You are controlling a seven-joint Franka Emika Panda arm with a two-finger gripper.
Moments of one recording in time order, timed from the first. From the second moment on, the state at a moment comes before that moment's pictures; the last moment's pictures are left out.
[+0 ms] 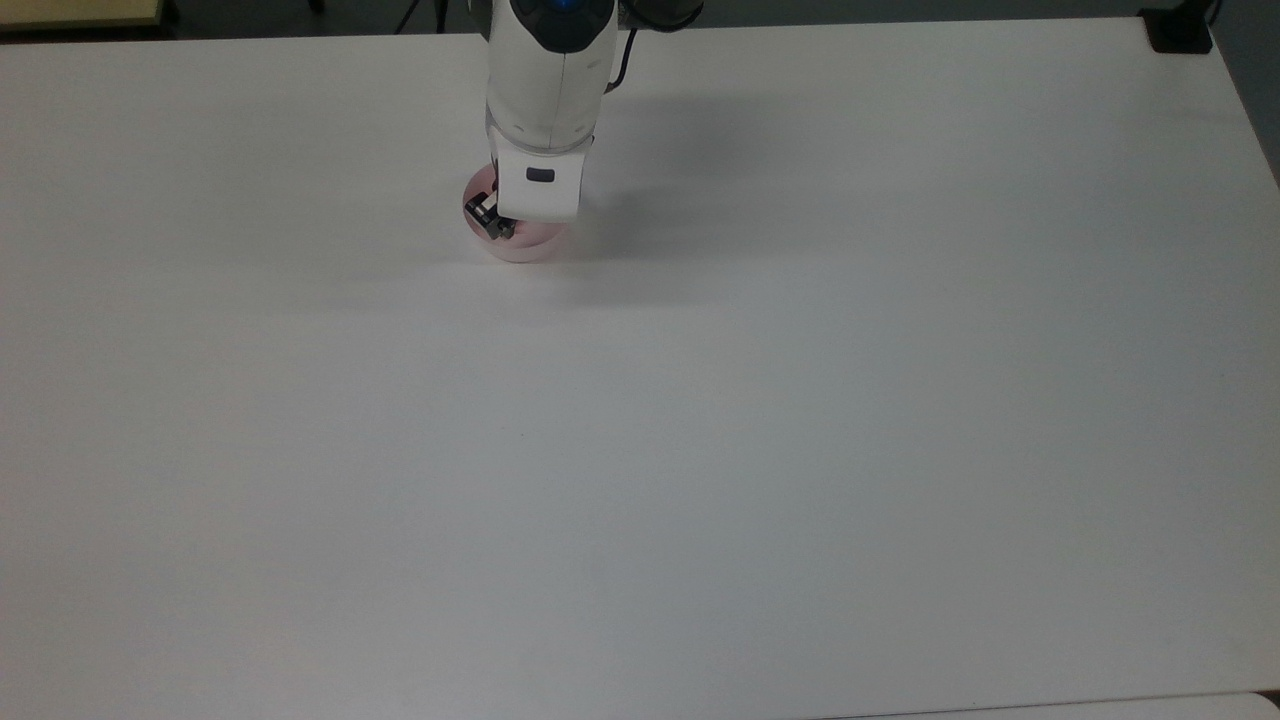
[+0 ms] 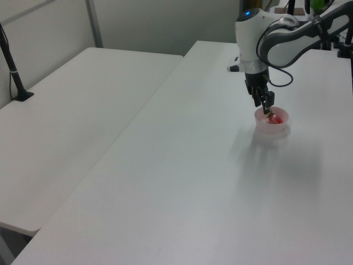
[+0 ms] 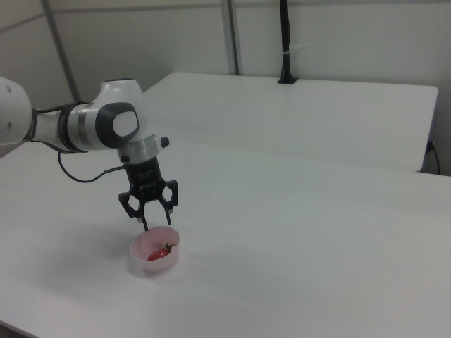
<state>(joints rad) 0.20 0.18 -0.14 -1.98 -0.17 1.98 -0.68</state>
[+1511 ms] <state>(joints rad) 0.21 0.20 -0.18 -2.03 -0.25 1.98 -0.84</state>
